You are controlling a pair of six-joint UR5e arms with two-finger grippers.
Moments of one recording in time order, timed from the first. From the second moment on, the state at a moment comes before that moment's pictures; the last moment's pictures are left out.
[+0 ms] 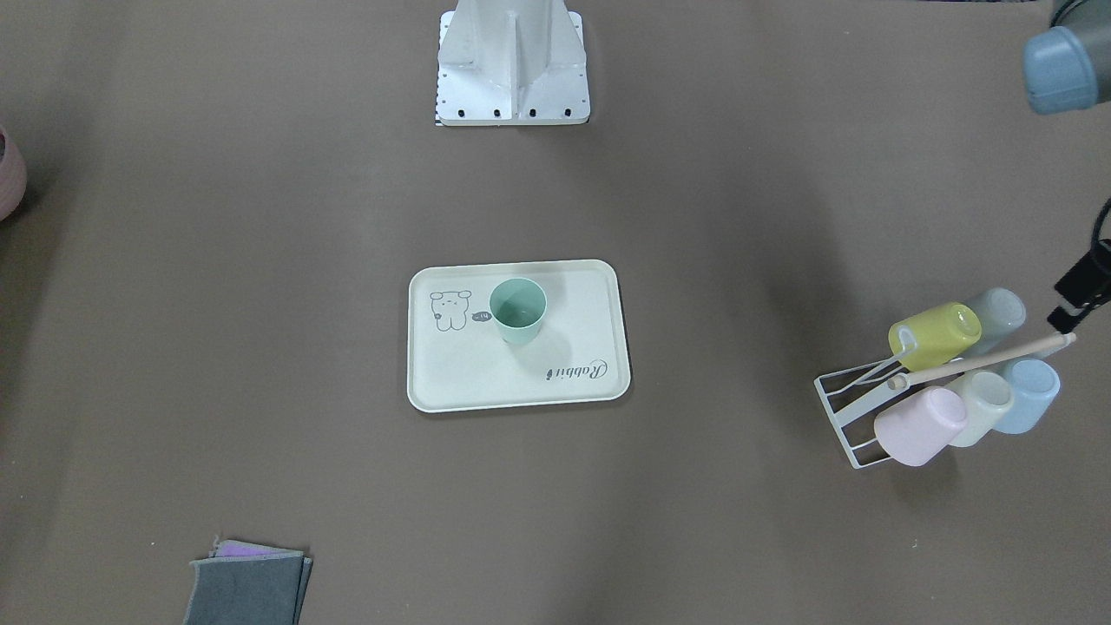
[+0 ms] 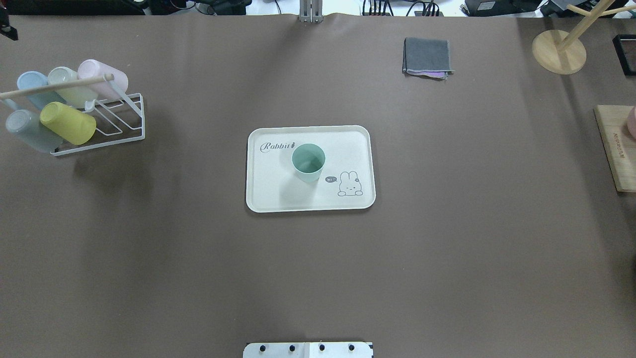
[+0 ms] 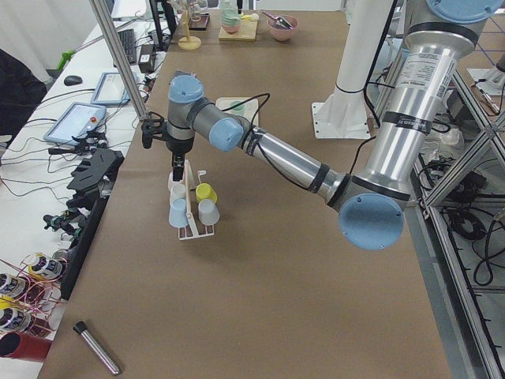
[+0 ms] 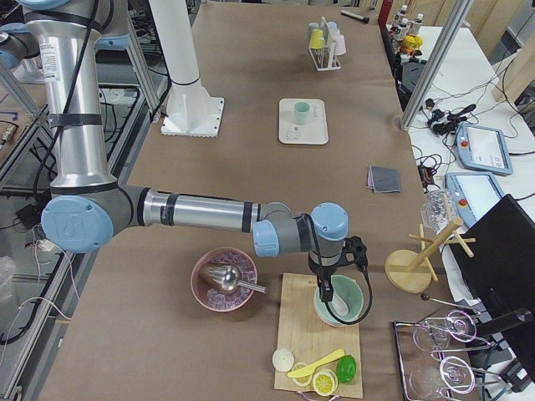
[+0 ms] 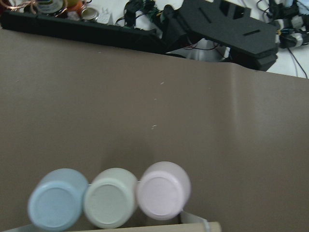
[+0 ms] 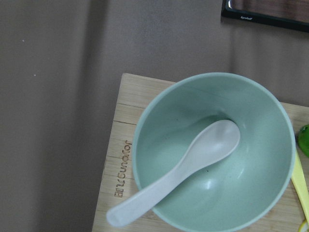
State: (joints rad) left arm -1.39 -1.84 -1.75 -1.66 -2.25 -0.67; right arm 1.51 -1.51 1.44 -1.33 2.27 0.02
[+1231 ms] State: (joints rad) left arm -1.63 -1.59 -1.56 -1.48 -2.42 0.06; right arm 1.50 -1.52 1.43 -1.33 2.26 0.01
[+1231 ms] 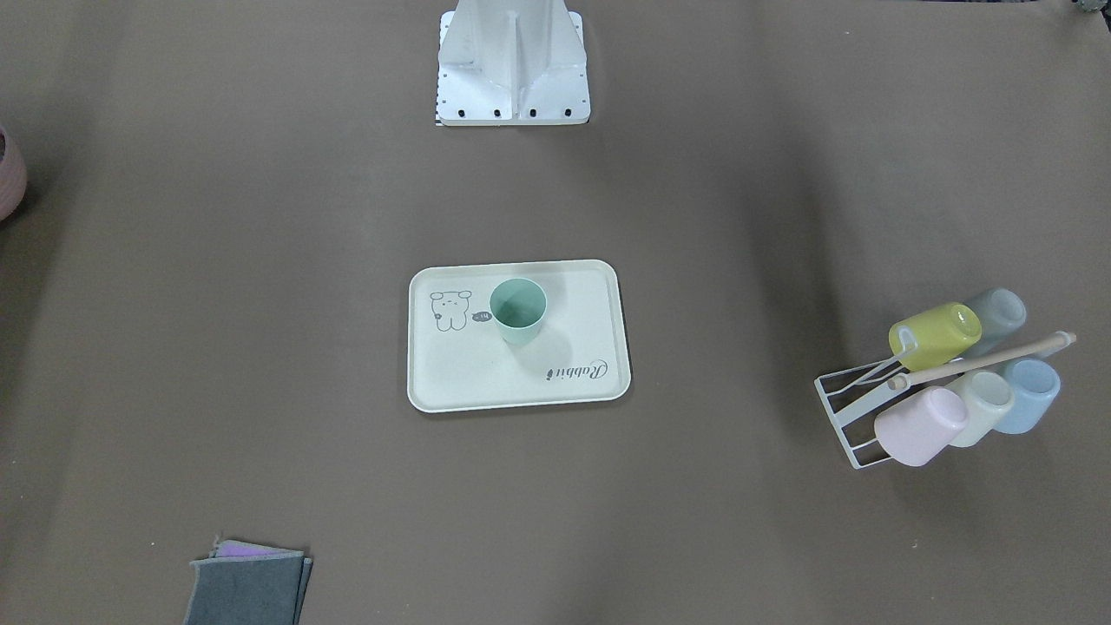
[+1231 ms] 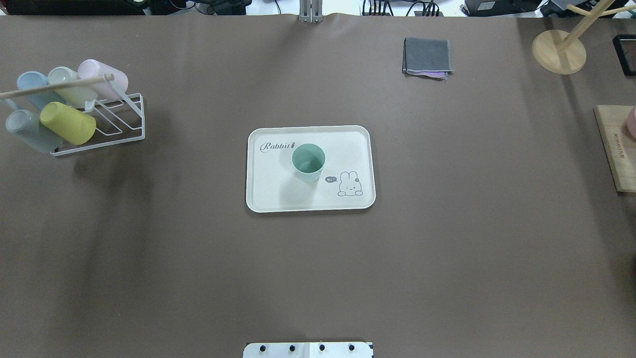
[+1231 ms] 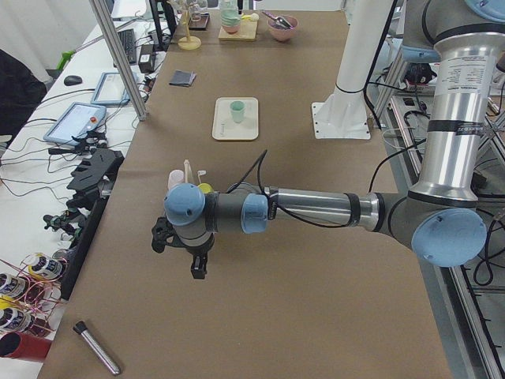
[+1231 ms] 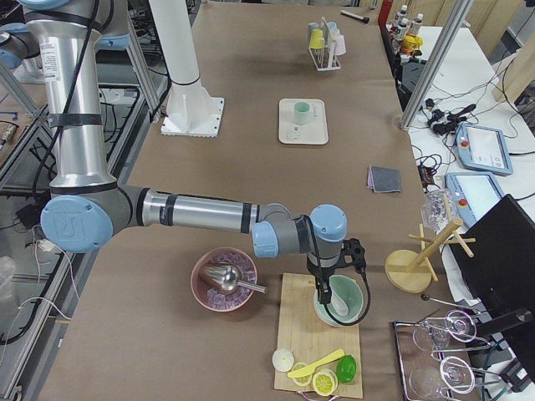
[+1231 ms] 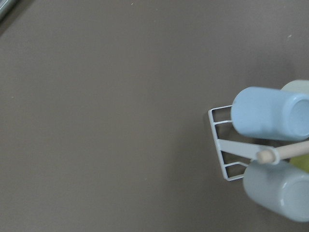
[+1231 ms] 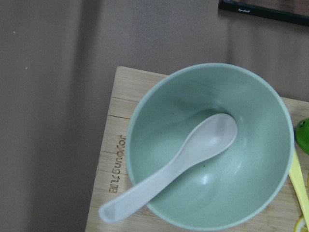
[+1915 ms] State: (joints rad) left arm -1.63 -1.54 -1.57 -1.50 -2.42 0.06; right arm 1.50 -1.51 1.44 -1.33 2.26 0.01
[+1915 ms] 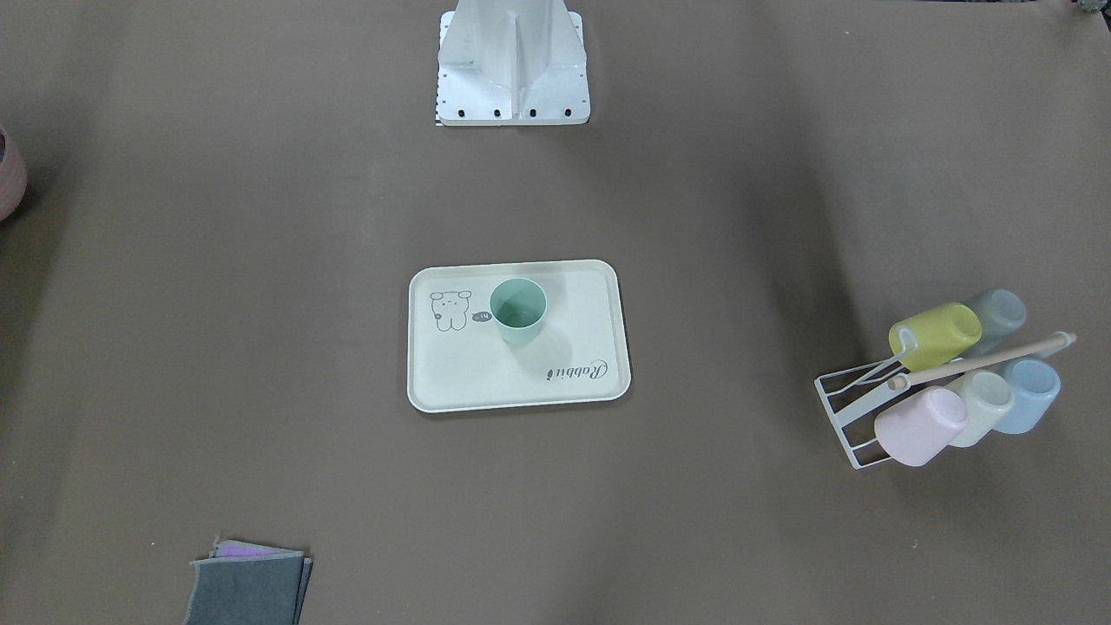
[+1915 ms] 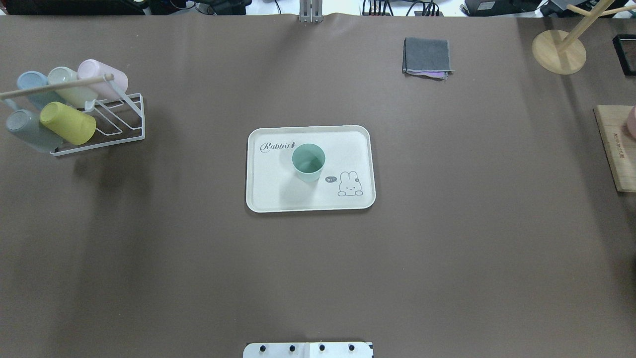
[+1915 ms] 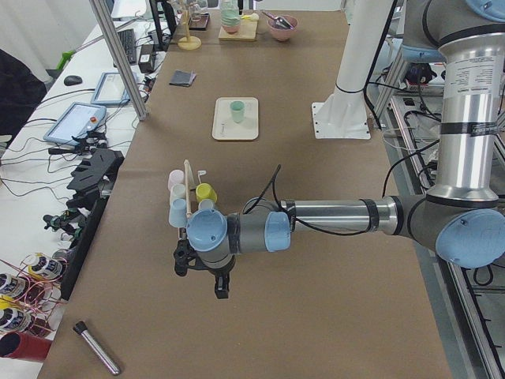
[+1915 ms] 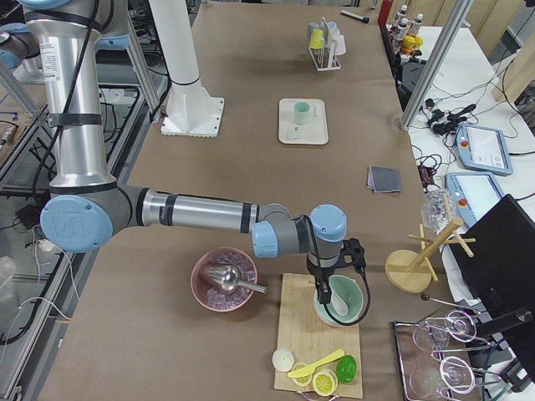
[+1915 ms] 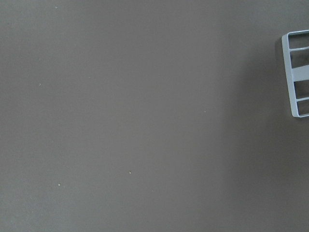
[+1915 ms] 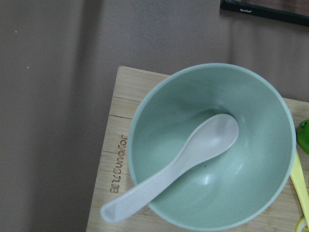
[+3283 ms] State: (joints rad) left arm -1.64 -1.54 -1.57 -1.49 -2.42 0.05; right arm 1.50 -1.52 1.42 -1.34 2.27 0.03
